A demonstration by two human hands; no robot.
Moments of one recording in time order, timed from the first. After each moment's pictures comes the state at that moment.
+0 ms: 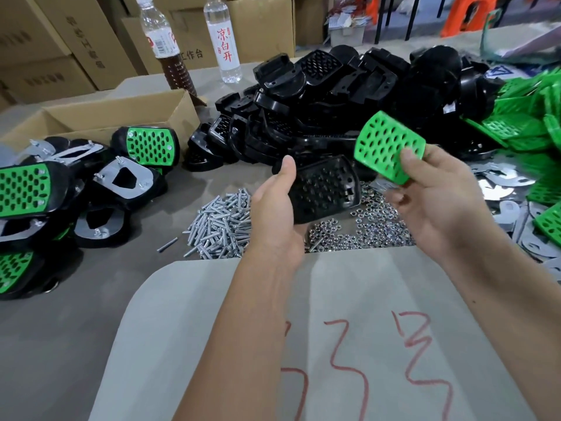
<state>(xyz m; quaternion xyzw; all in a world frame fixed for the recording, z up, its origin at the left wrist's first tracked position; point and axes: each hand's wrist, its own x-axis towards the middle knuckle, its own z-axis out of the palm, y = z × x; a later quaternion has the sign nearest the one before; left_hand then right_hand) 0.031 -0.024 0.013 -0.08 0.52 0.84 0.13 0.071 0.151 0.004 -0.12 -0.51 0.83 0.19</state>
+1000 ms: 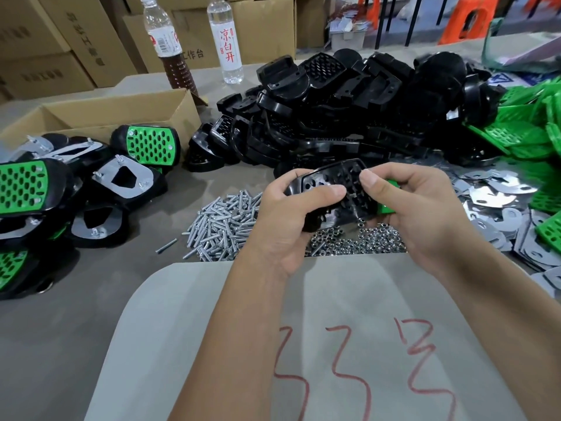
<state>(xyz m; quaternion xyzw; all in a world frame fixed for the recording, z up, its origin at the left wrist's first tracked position) 0.026 -0.035 0.008 0.09 0.55 0.81 0.18 0.079 0.130 0.011 -0.02 -0.68 0.72 0.13</state>
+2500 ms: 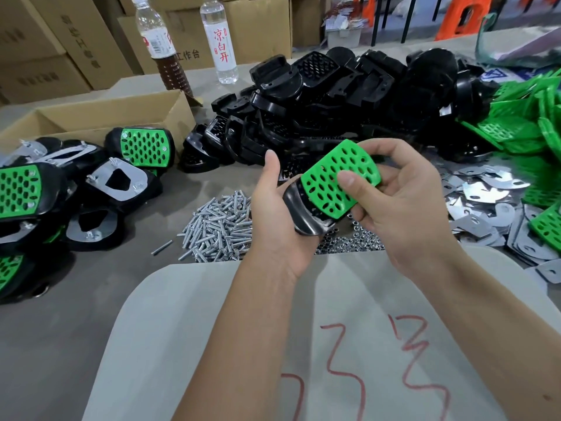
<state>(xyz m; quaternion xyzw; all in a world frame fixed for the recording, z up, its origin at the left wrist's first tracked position) 0.030 -0.025 0.010 0.01 0.40 0.87 0.29 0.075 0.112 0.004 0.00 -0.64 0.74 0.22</state>
